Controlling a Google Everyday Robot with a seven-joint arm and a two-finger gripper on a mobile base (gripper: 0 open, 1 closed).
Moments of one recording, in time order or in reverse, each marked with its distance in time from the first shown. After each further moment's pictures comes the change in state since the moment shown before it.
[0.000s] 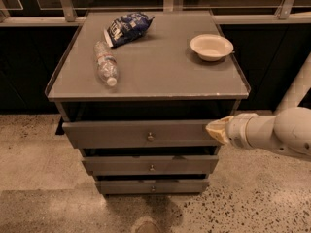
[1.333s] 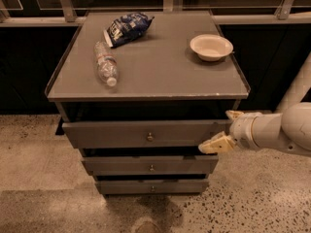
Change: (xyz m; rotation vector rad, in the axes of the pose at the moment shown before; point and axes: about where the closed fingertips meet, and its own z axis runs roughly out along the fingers) arm 0.000 0.006 -0.016 -0.035 0.035 -0.017
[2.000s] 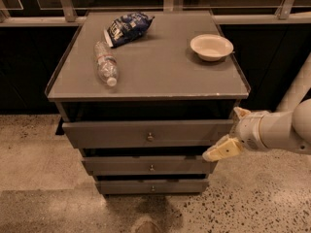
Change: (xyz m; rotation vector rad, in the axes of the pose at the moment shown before) arm -0.003 0.010 -0.029 -0.018 0.031 -0.034
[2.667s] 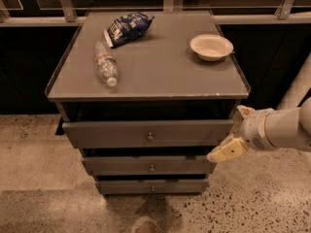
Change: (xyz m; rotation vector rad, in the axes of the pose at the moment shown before) arm -0.004 0.002 -0.016 -0.004 0.028 -0.028
